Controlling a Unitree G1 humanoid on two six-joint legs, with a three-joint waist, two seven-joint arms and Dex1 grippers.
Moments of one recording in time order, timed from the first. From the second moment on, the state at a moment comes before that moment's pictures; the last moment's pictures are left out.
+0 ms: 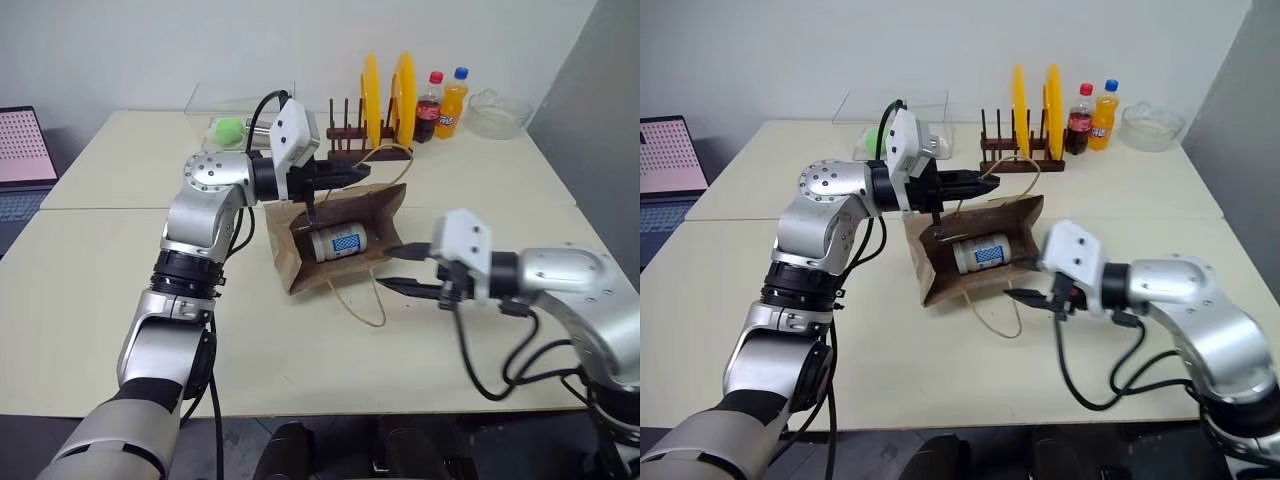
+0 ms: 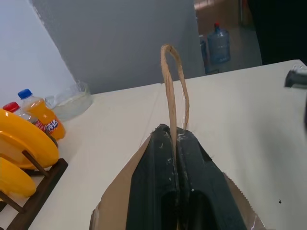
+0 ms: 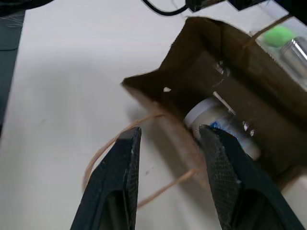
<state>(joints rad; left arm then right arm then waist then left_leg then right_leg) -0.98 0.43 -0.07 0.32 -0.28 0.22 -1.17 -0.56 -0.67 0.22 -0.56 0.25 0.73 0.87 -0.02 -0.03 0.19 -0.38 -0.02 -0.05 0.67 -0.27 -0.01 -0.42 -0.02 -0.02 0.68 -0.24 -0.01</state>
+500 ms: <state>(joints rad) -0.98 0.46 -0.07 0.31 -0.30 0.24 -1.17 -0.88 -0.50 0.60 0.12 -0.23 0.27 0.84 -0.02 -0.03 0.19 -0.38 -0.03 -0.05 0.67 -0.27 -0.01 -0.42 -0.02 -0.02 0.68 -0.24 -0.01</state>
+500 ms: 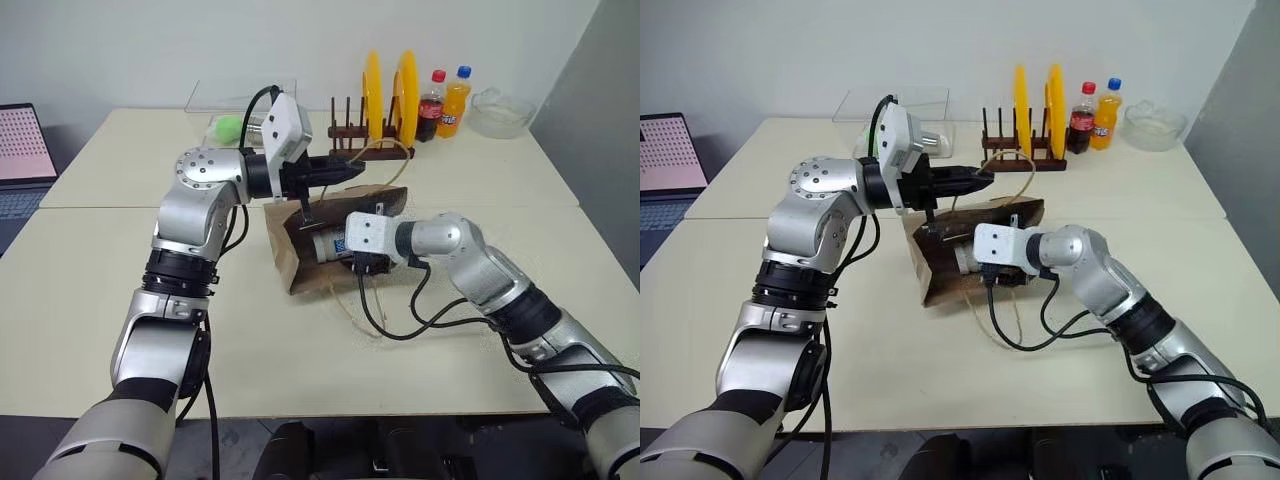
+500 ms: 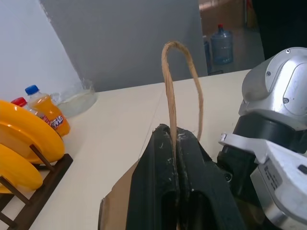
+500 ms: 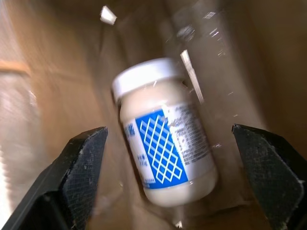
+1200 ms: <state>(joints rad) -0.98 0.46 -0.07 0.31 -0.30 0.22 -1.15 -1.05 -0.37 0.69 0.49 -0.50 0.03 0.90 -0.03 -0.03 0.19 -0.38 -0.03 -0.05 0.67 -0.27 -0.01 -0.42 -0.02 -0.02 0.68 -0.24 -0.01</state>
